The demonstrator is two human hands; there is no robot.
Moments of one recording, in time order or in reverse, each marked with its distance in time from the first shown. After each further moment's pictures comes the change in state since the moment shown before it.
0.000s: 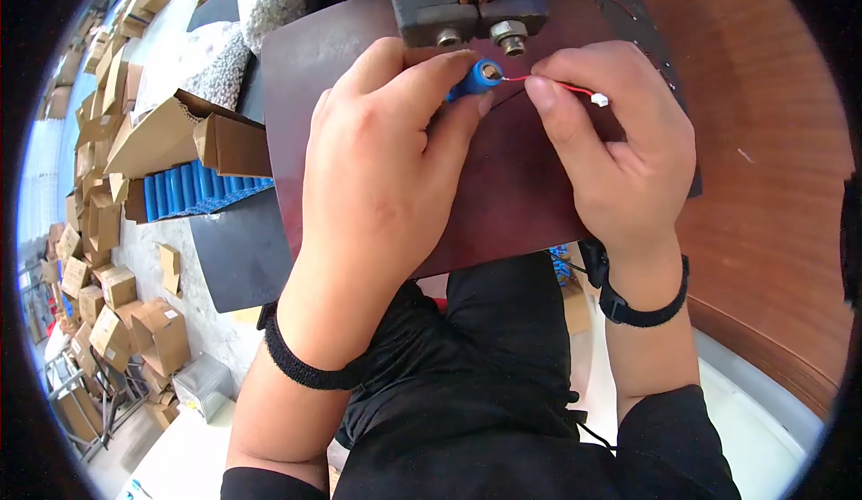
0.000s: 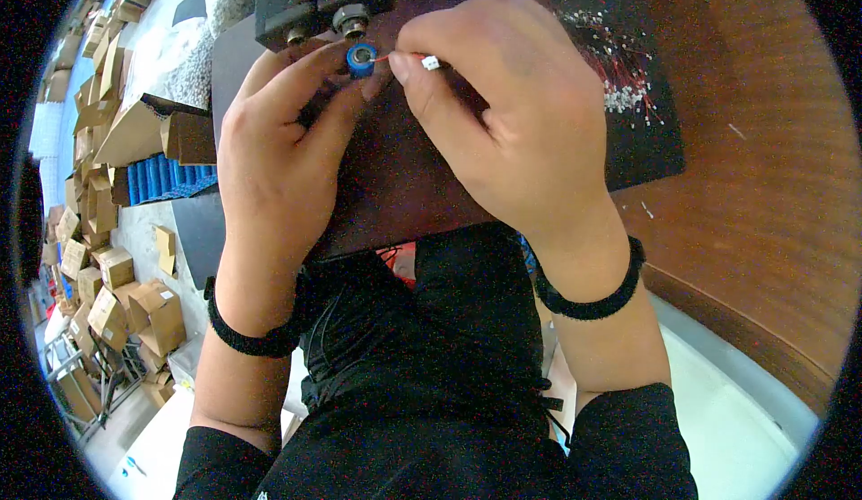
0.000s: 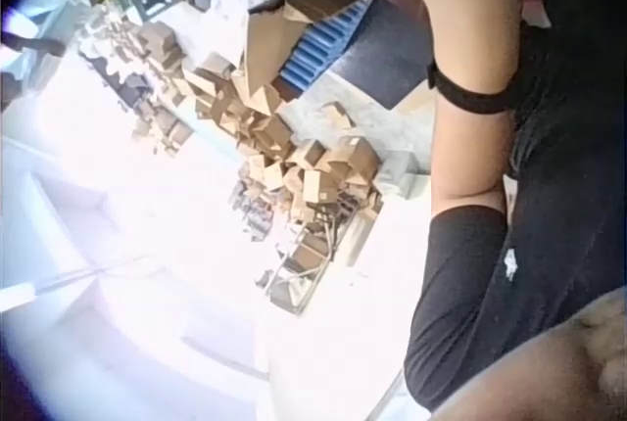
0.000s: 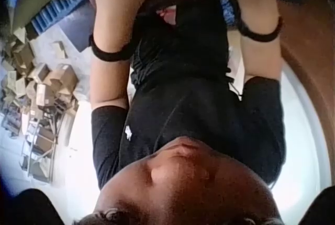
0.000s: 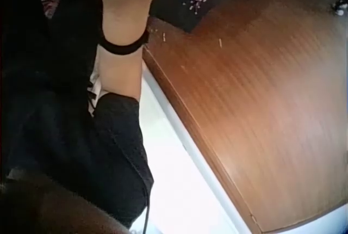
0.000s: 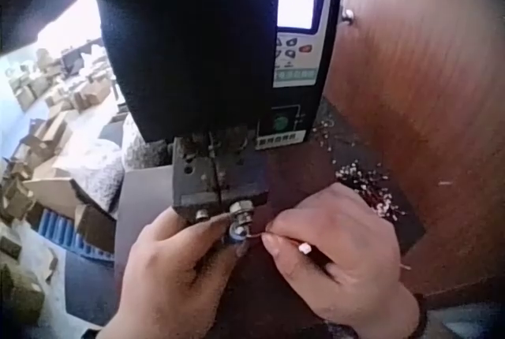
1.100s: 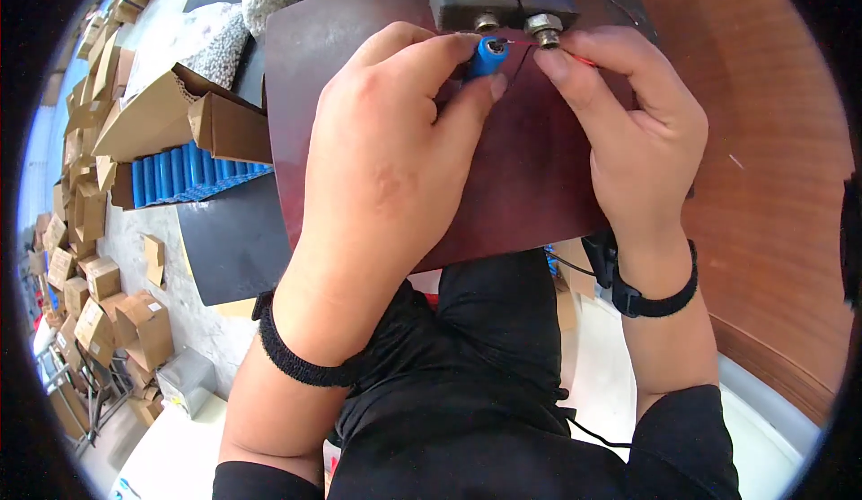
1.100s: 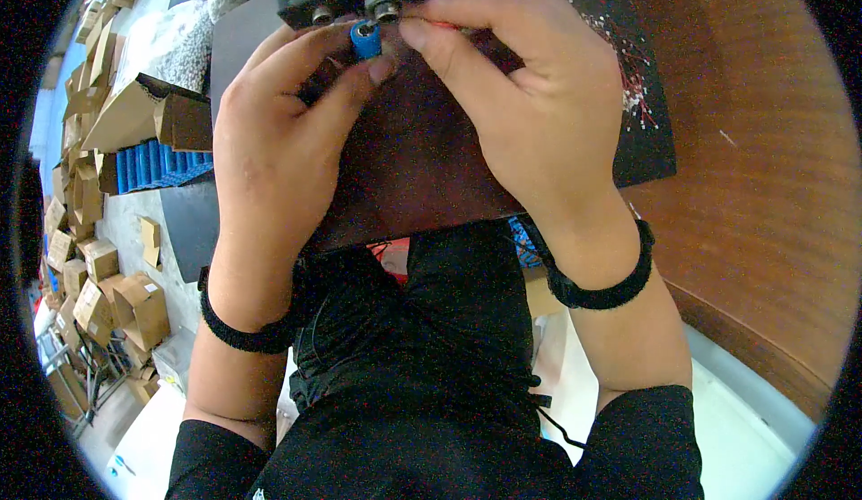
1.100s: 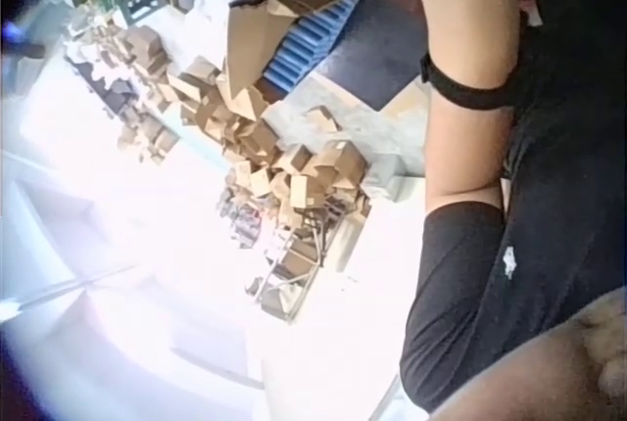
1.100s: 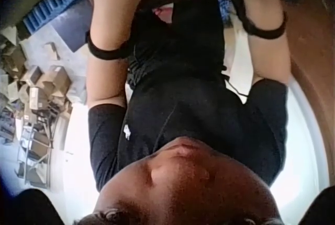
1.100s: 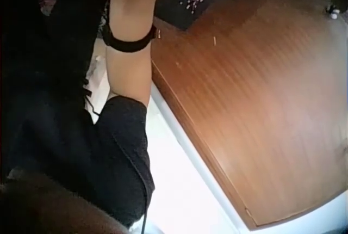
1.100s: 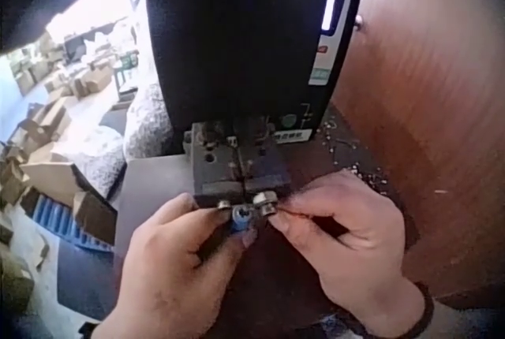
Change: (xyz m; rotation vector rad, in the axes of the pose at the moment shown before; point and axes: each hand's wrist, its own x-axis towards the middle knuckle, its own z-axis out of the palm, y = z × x) left_hand 0.000 -0.006 0.005 -0.141 0.050 -0.045; right_hand -0.002 0.004 0.008 0.230 0.070 0.312
